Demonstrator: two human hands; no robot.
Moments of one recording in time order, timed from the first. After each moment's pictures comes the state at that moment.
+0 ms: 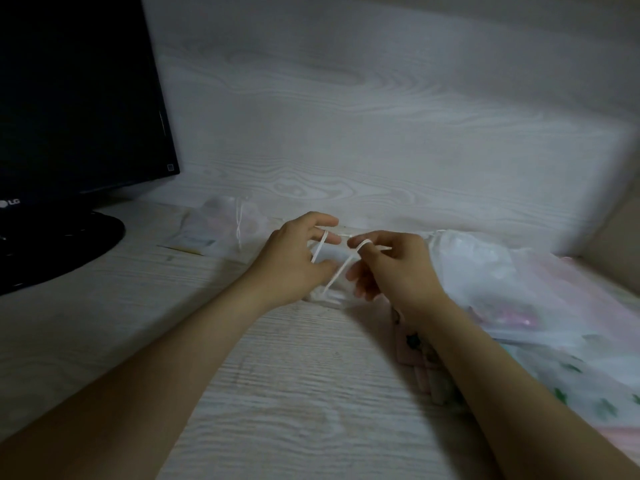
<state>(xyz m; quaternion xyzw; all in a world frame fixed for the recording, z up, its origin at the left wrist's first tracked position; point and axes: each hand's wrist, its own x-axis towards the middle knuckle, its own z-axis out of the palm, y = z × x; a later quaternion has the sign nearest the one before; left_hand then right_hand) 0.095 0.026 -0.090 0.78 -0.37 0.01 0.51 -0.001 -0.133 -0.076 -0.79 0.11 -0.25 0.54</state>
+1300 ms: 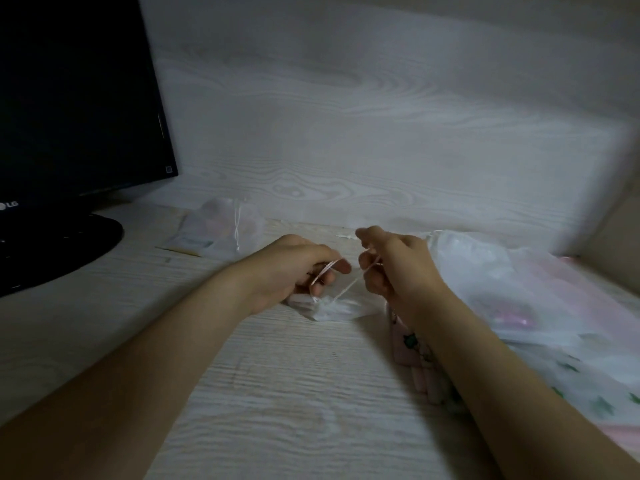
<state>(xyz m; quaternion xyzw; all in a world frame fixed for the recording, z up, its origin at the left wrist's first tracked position) 0.091 0.027 -0.075 0.71 -0.28 -0.29 0.58 -0.003 -0.130 -0.063 -0.67 0.17 -0.22 0.68</state>
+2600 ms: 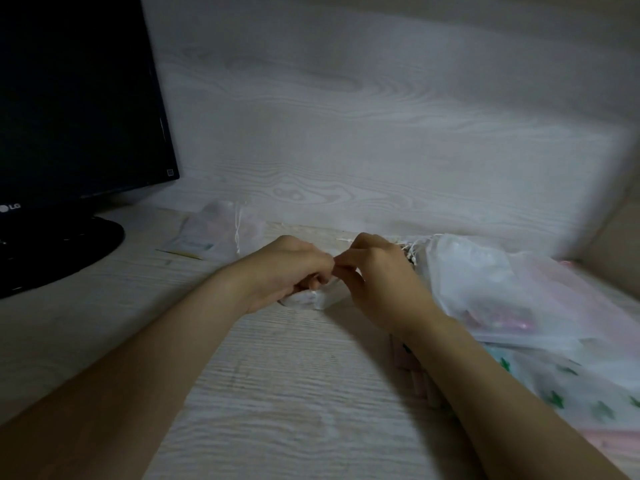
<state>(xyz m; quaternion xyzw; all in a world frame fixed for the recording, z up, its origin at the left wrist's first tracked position) 0.095 0.029 -0.074 0.75 -0.27 -0.25 0.56 0.008 -0.138 -0.086 -0.94 -0.10 -0.32 0.09</state>
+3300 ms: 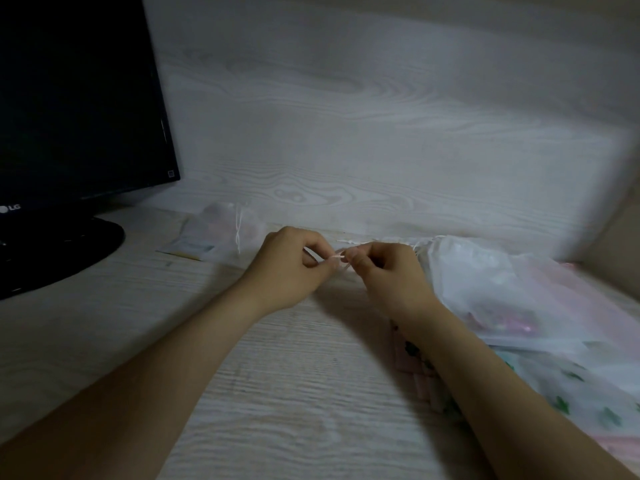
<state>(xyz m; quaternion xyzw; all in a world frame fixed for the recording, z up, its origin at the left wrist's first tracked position) 0.101 0.023 -0.094 0.78 -0.39 0.07 0.49 0.011 -0.139 -0.090 -0.83 0.07 -0.28 0.48</state>
